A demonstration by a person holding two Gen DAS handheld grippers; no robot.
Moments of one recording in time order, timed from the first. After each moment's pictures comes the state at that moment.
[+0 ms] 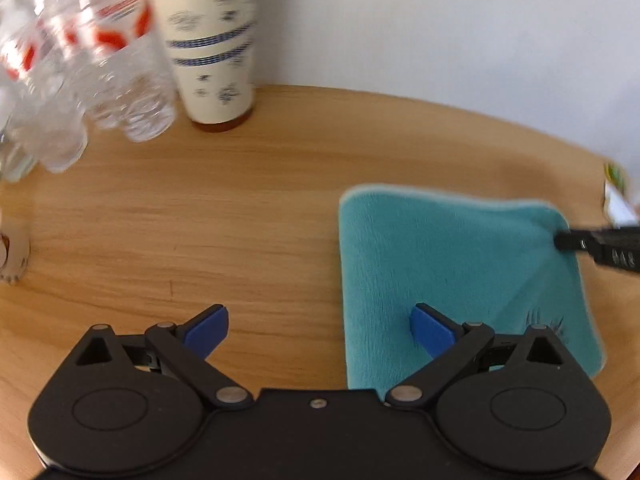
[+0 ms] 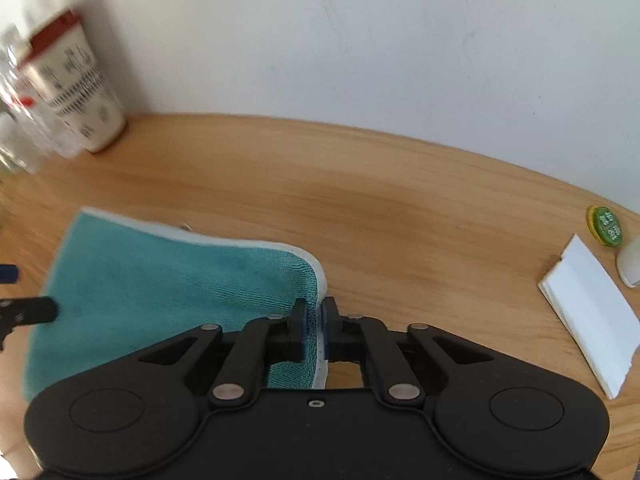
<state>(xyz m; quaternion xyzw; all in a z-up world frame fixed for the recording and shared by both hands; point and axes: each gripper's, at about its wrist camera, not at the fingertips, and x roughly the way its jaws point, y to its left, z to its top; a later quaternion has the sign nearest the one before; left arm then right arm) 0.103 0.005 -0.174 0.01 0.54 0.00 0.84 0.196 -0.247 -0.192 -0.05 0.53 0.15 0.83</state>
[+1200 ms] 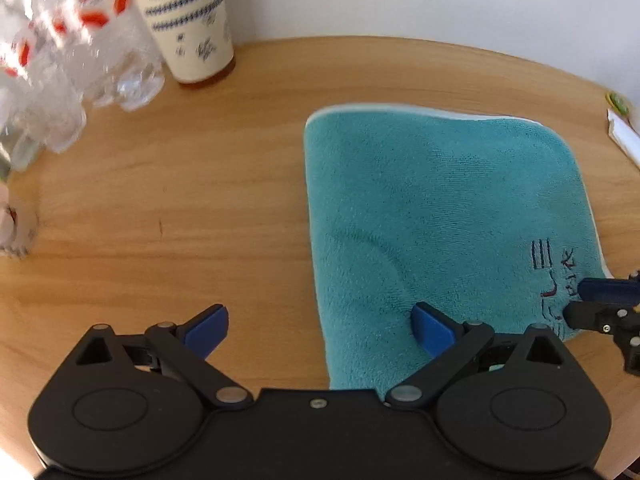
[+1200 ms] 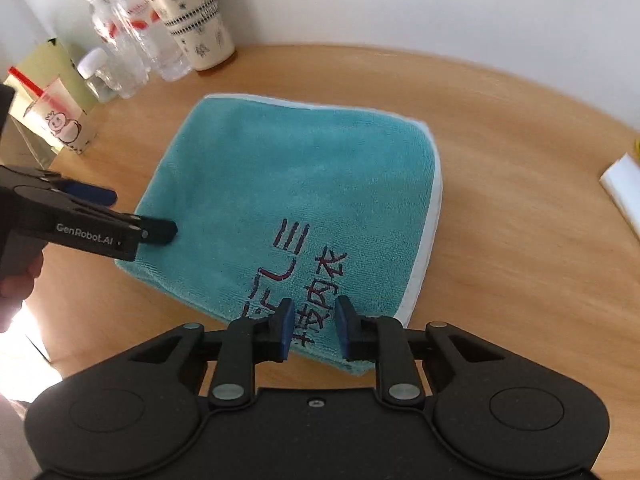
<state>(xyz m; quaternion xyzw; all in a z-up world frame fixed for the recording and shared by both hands) 0.074 0.001 -0.192 0.03 0.58 0.01 0.81 0.087 -0.227 -0.198 -0.02 0.53 0.25 0.81</state>
